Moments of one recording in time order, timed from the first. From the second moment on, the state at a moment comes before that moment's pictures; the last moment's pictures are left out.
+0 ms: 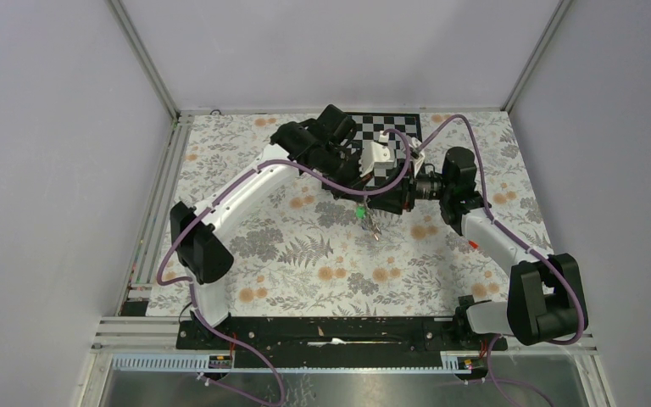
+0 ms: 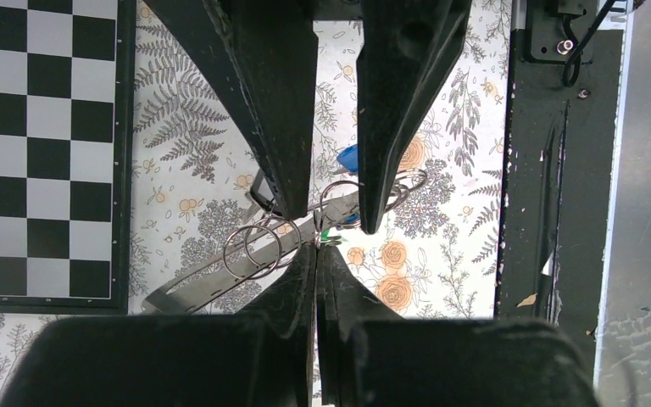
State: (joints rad) left arm -0.76 1.85 1.93 -1.06 0.61 0.55; right arm 0.23 1.33 0.76 0.42 -1.26 0.25
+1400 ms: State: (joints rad) left arm -0.62 1.83 1.81 -1.04 0.89 0.60; right arm 0.24 1.33 0.76 0.71 -1.25 0.51
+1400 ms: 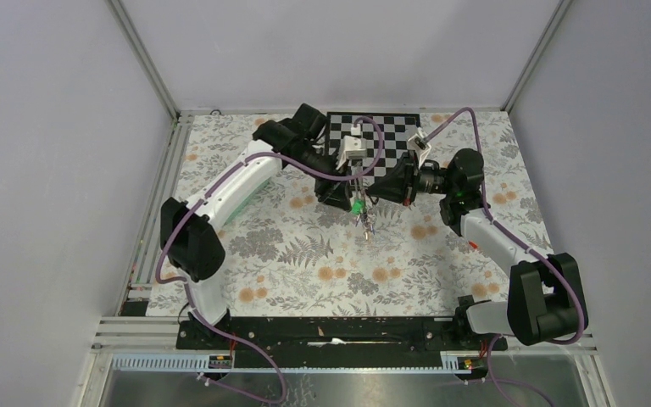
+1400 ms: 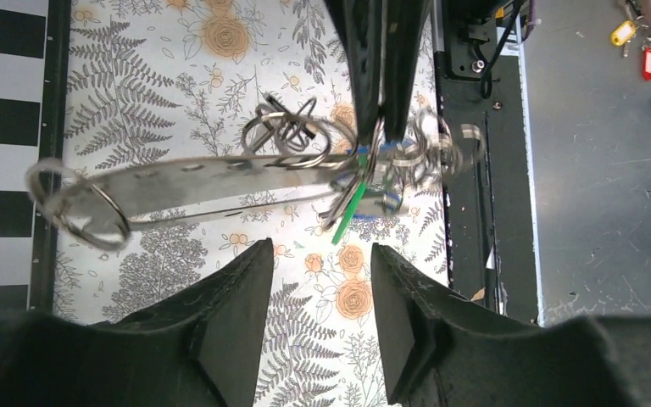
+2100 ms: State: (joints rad) left arm -0.60 1.77 1.63 -0.82 1.05 0.54; right arm 0.24 1.35 0.74 0.86 -1.25 0.65
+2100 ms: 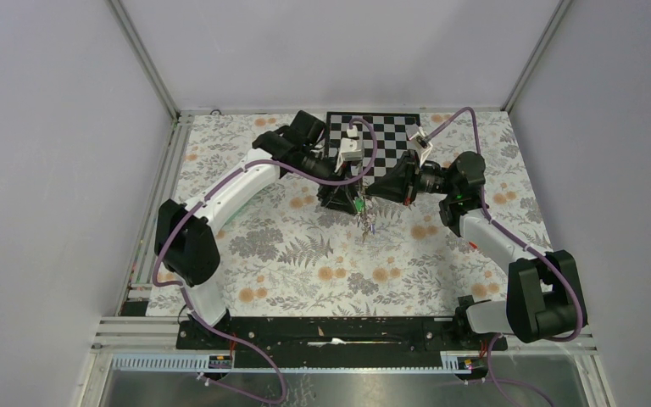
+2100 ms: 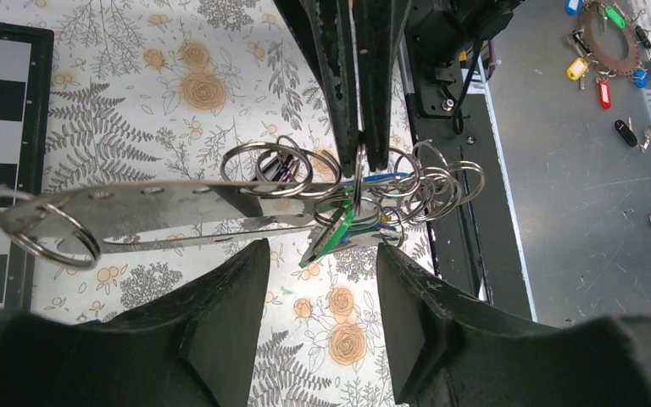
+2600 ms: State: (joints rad) left arm -0.60 1.77 1.63 -0.75 1.12 0.46; right arm 0.24 1.35 0.73 0.86 -1.25 0.64
